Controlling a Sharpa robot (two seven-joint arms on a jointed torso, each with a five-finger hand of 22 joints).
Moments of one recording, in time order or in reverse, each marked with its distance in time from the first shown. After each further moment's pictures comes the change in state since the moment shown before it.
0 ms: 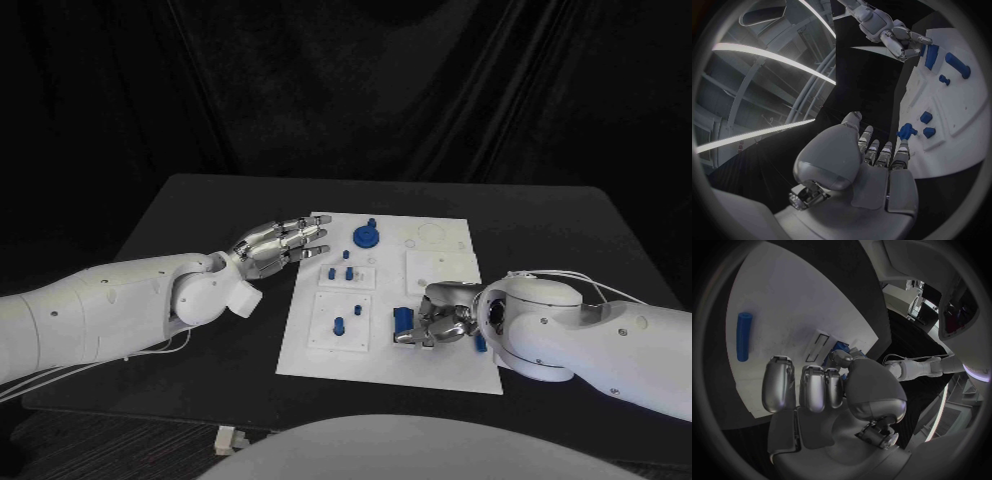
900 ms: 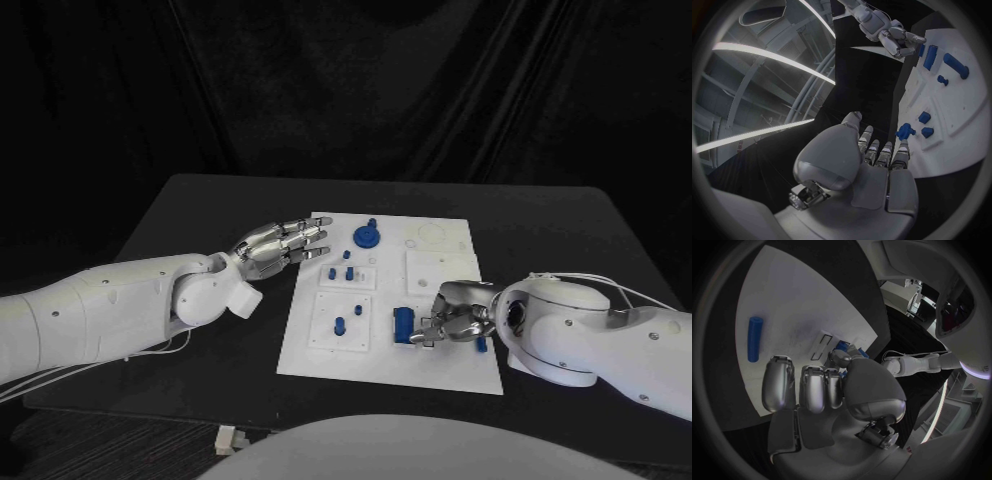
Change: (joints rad) left arm -0.004 -0.002 0.000 -0.001 0.000 0.003 -0.005; left_hand 0.000 0.000 0.003 -0.003 0.000 0.000 0.000 0.000 0.000 0.000 0.000 0.000 0.000 0.000 0.000 0.000 0.000 0.000 0.000 0.000 0.000 0.000; right arm 0.014 -0.077 -0.004 0.041 0.031 -0.035 0.034; right_hand 0.036 0.009 -0.006 -0.013 -0.030 -0.050 -0.005 -0.031 0.011 -0.004 -0.003 0.000 0.000 0.000 0.000 0.000 0.000 0.000 0.000 0.000 -0.008 0.000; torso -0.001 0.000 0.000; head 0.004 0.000
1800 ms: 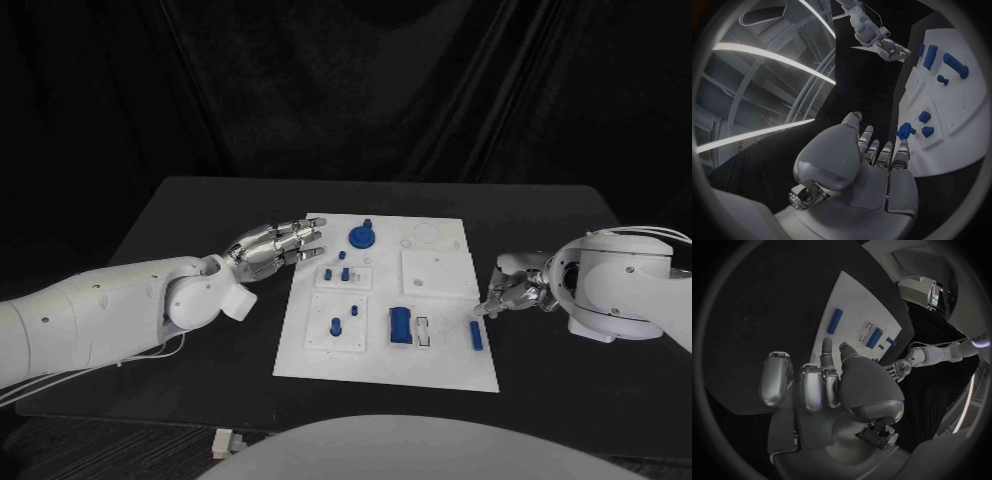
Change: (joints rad) left arm 0.000 -0.004 0.000 0.001 0.000 -0.001 0.000; left_hand 0.000 0.000 0.003 0.003 0.000 0.004 0.004 0.004 0.000 0.000 0.000 0.000 0.000 0.004 0.004 0.000 0.001 0.000 0.000 0.000 0.000 0.000; right arm 0.130 -0.125 0.001 -0.045 0.069 0.193 -0.150; right_hand 0.064 0.005 0.020 -0.031 0.160 -0.069 0.079 -0.841 -0.651 0.002 0.059 0.000 0.000 0.001 0.047 -0.032 0.000 0.000 0.000 0.040 -0.072 0.000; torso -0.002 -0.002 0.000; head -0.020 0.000
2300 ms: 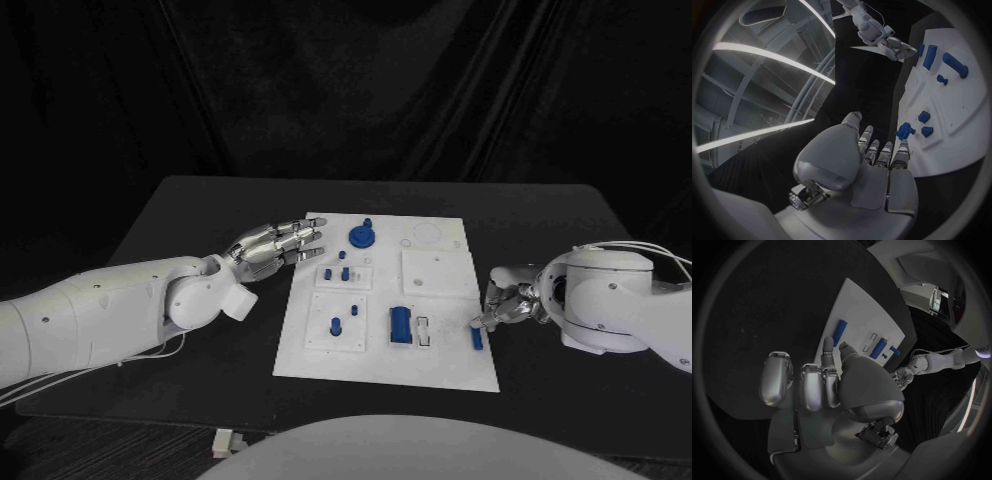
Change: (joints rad) left arm 0.000 0.001 0.000 -0.001 0.000 0.000 -0.001; left_hand 0.000 0.000 0.000 0.000 0.000 0.000 0.000 0.000 0.000 0.000 0.000 0.000 0.000 0.000 0.000 0.000 0.000 0.000 0.000 0.000 0.000 0.000; right arm -0.054 0.026 0.000 -0.010 -0.045 0.000 -0.017; right_hand 0.000 0.000 0.001 -0.001 -0.002 0.039 -0.008 0.000 -0.016 0.000 0.000 0.000 0.001 0.000 0.000 0.000 0.000 0.000 0.000 0.000 0.000 0.000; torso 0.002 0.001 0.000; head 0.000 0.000
